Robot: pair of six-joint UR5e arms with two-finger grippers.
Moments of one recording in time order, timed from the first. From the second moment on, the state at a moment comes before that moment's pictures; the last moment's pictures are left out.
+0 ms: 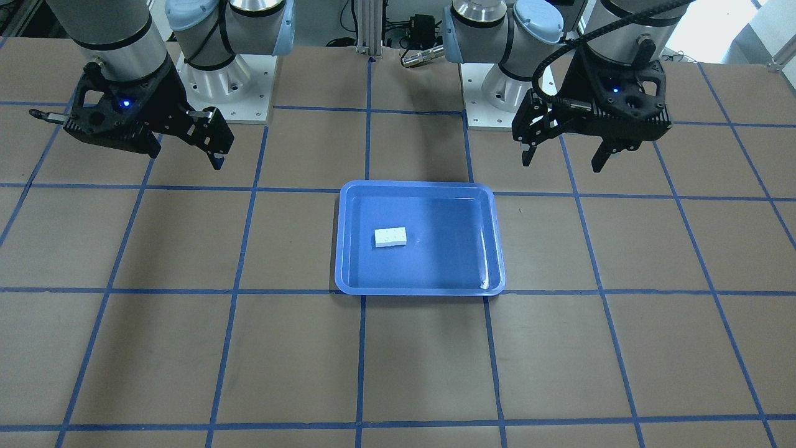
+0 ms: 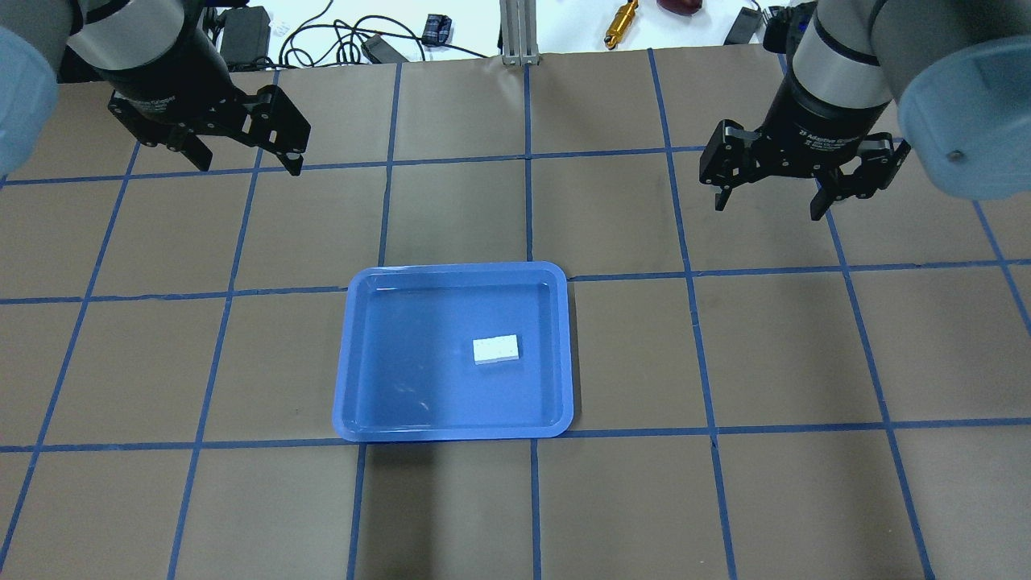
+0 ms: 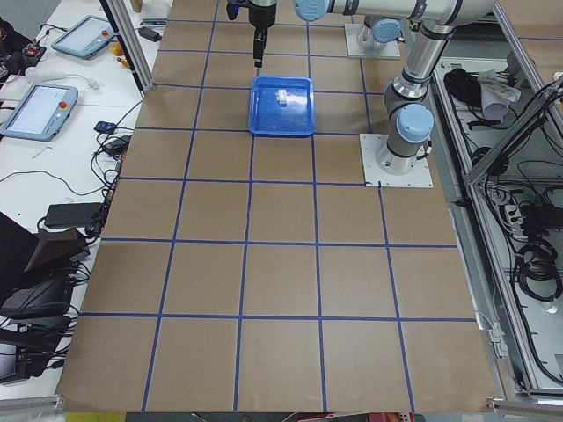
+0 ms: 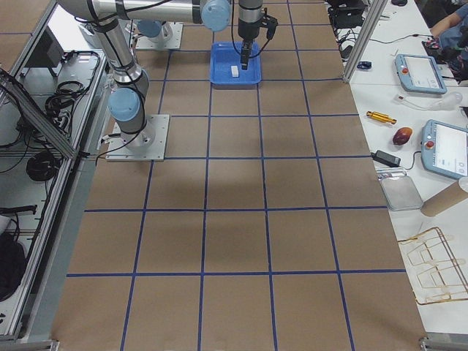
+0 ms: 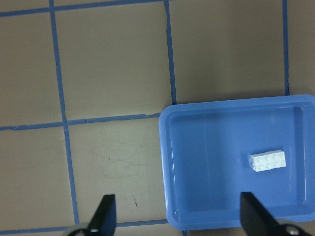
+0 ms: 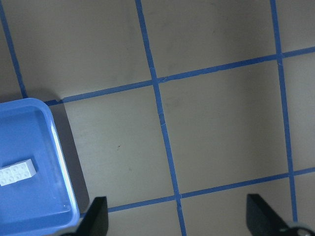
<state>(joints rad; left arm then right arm) -1.55 -1.56 -1.52 -1.53 1.58 0.14 1.57 -1.61 1.65 -1.60 -1.58 0.18</state>
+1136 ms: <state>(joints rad) -1.54 -1.56 -1.53 -1.50 1.58 0.16 1.57 -1.63 1.65 -1.57 -1.58 0.17</state>
